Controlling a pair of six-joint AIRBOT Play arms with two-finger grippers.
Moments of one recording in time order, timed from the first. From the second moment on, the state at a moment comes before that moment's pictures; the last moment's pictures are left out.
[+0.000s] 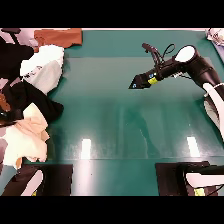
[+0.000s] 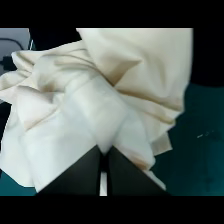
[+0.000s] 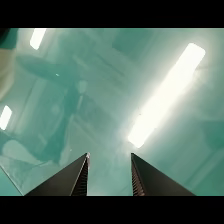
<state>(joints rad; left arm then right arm) 0.23 -0.74 0.93 1.71 -1.39 -1.67 0.23 -1.49 1.47 -0.89 1.27 1.28</state>
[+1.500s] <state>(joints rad) -0.74 -1.46 1.99 0.67 -0.21 -1.51 -0.53 -1.19 1.47 -0.88 1.15 1.39</state>
